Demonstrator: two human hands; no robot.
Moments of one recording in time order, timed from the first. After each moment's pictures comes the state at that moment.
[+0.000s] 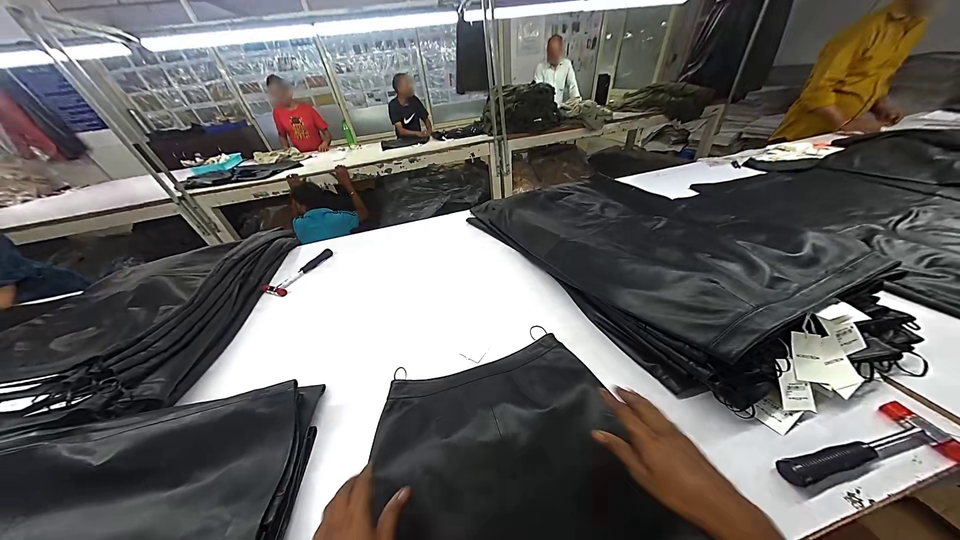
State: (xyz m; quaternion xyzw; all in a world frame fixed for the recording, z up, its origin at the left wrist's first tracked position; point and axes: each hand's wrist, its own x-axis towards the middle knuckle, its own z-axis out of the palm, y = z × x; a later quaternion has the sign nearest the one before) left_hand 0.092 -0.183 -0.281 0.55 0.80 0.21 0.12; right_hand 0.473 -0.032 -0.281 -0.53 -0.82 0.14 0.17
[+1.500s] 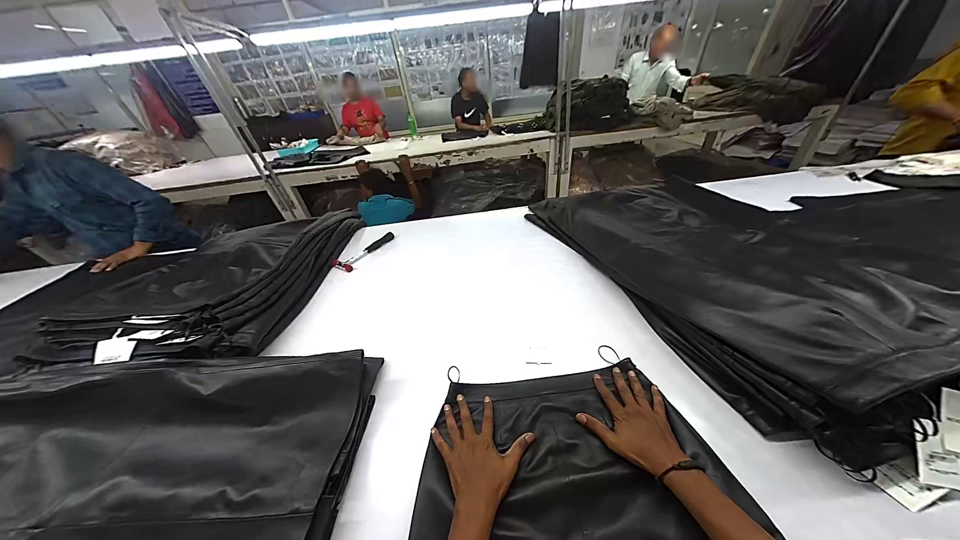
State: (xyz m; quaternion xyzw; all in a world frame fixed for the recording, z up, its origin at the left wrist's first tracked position) left_hand 0.137 -0.069 -0.392 0.51 0.86 0.08 -0.04; right_hand 0.394 0.074 -0.400 -0.54 -0.84 0.00 0.08
